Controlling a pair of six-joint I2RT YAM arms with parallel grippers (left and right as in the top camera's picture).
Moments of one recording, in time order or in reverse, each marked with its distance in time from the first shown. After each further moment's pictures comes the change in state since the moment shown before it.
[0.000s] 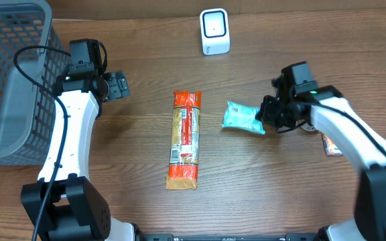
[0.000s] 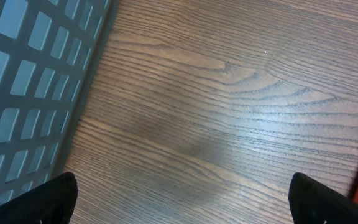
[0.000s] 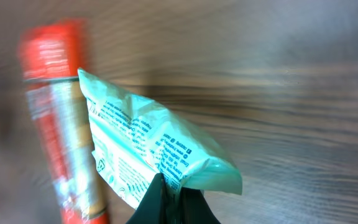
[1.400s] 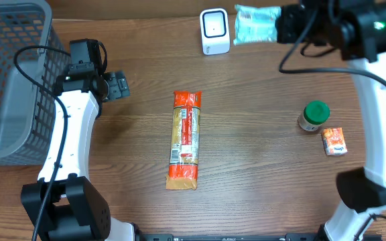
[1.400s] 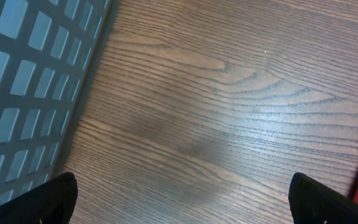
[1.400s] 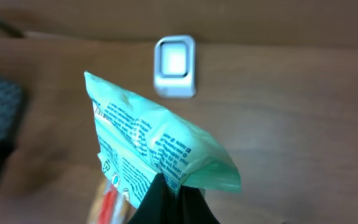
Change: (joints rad) left arm 0.000 0.000 0.000 0.000 0.000 0.000; right arm 0.027 0.287 1.317 -0.678 0.310 -0.230
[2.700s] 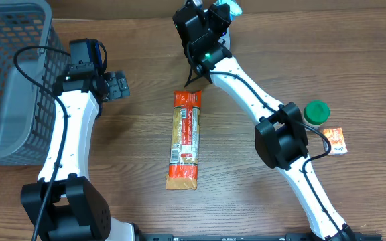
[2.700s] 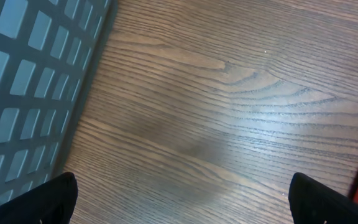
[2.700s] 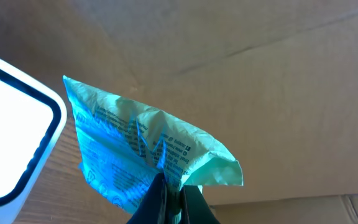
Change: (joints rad) left arm 0.000 0.000 0.000 0.000 0.000 0.000; right arm 0.326 0.704 0.008 1.078 1.156 -0.967
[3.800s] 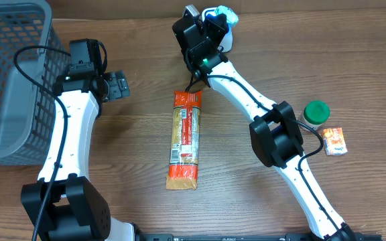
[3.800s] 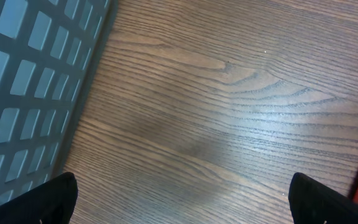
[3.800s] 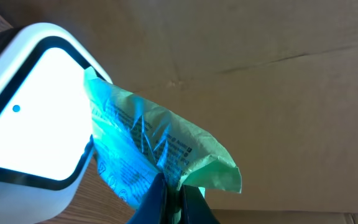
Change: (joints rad) left arm 0.000 0.000 0.000 0.000 0.000 0.000; right arm 0.002 0.063 -0.004 0.005 -0.019 -0.048
